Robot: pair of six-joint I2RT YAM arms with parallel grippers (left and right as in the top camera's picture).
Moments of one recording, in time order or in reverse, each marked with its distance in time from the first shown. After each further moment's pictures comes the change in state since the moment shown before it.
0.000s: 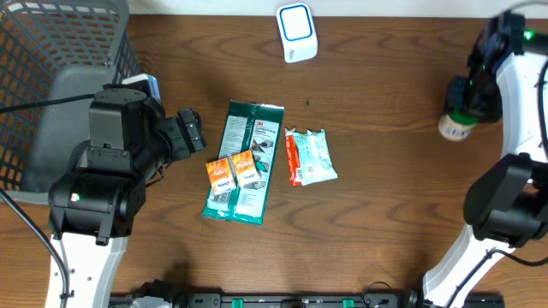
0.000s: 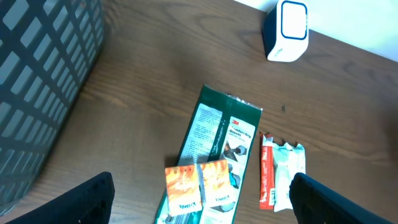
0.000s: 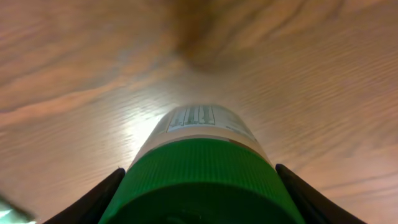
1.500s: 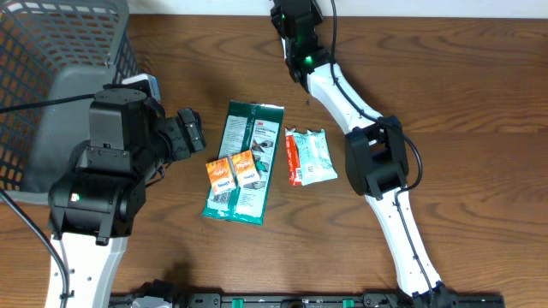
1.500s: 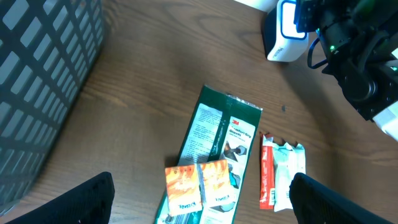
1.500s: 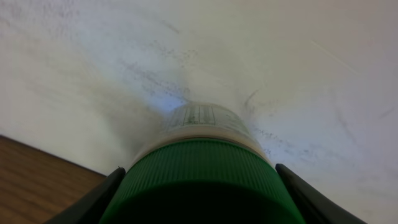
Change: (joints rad) left arm 0.000 0.000 0.000 0.001 0.000 0.000; right arm 0.673 0.650 0.495 1.442 0.327 -0.454
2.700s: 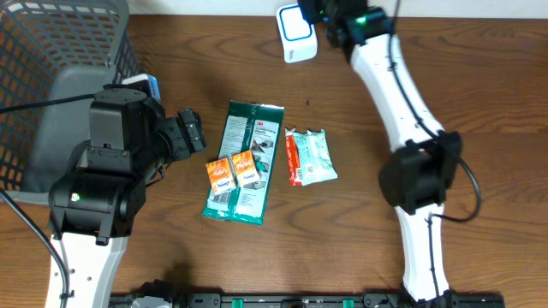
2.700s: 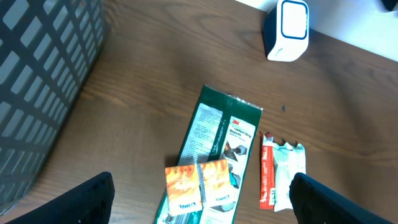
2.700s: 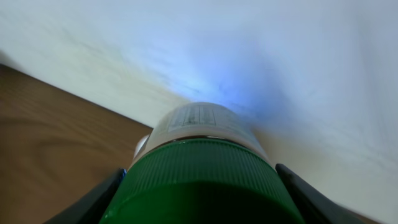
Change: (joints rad) left arm 0.000 0.000 0.000 0.000 0.000 0.000; right arm -0.078 -0.311 0.006 -0.584 -0.303 0.207
